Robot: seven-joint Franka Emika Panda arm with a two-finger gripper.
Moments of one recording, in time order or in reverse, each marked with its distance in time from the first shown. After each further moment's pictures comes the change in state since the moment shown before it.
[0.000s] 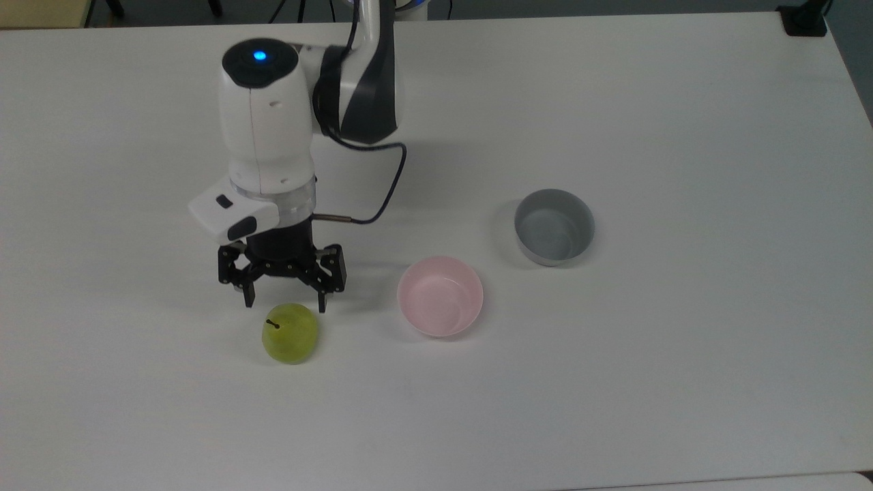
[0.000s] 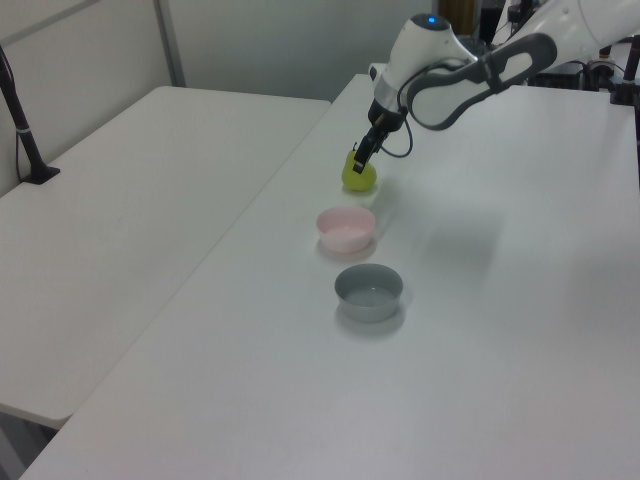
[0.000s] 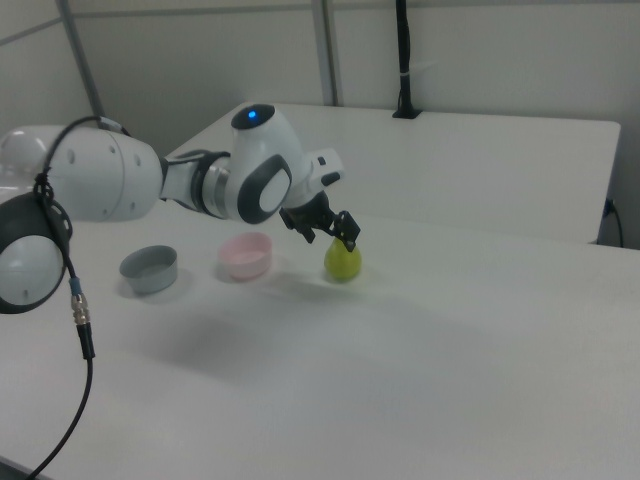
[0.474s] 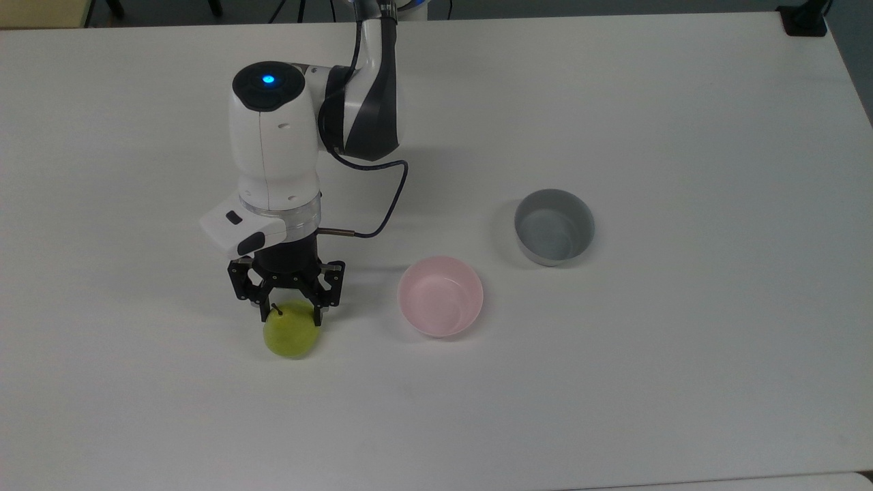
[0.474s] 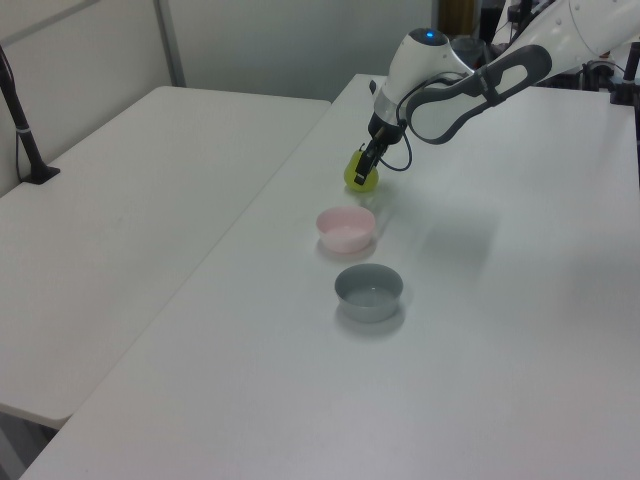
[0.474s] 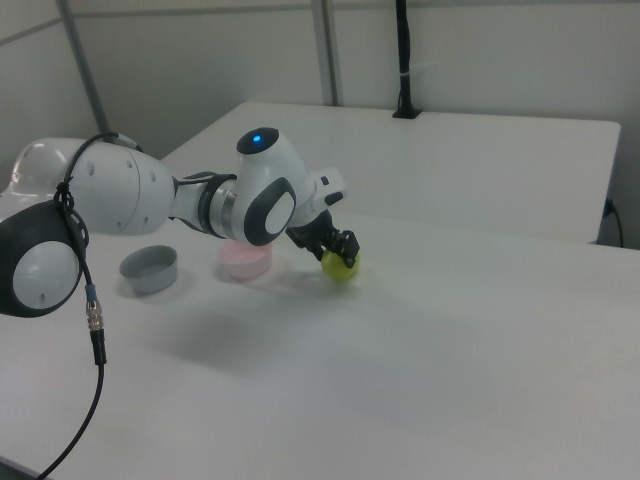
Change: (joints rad) arm 0.001 0.057 0.000 -0.011 0.000 0.079 0.000
